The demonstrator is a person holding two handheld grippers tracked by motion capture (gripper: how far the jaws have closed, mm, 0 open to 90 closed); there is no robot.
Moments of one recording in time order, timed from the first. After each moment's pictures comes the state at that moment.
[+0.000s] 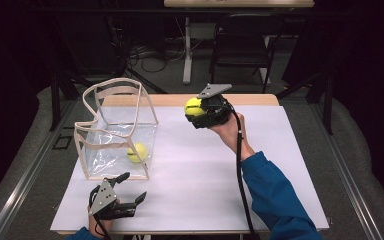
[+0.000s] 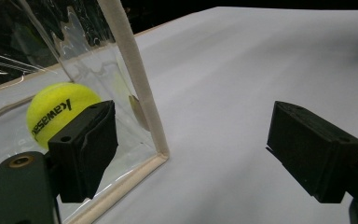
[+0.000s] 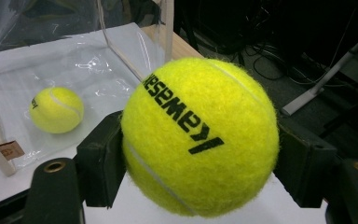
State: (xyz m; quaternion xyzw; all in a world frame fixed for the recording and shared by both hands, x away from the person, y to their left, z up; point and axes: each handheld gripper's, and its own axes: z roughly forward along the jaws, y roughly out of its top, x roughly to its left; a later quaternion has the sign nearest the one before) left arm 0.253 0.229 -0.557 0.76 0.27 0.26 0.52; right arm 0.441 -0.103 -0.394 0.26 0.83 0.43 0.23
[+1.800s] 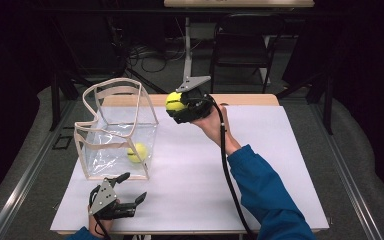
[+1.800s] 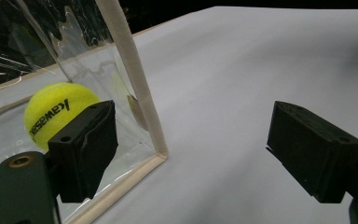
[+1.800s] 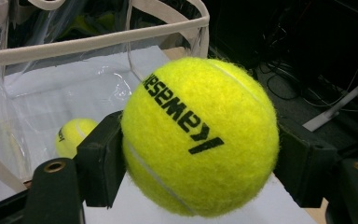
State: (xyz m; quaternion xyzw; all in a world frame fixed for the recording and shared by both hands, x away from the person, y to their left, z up) left arm 0.253 0.229 -0.557 0.77 0.27 0.26 0.52; right arm 0.444 -0.055 -0.373 0.23 0.84 0.44 0.23
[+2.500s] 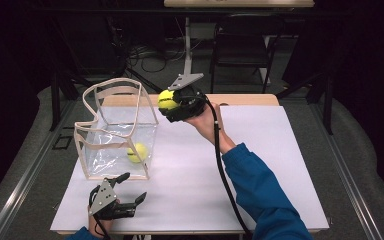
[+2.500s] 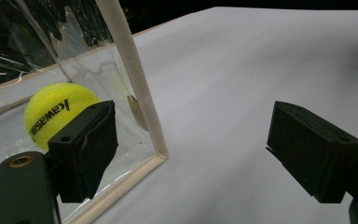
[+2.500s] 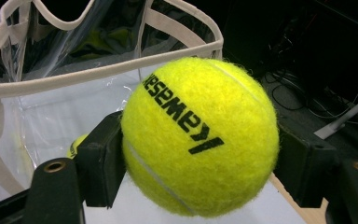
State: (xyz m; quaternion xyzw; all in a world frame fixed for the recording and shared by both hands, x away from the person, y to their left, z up) left arm 0.253 0.229 -0.557 0.77 0.27 0.26 0.53; right arm 0.442 -0.038 -0.363 0.21 0.84 0.45 0.22
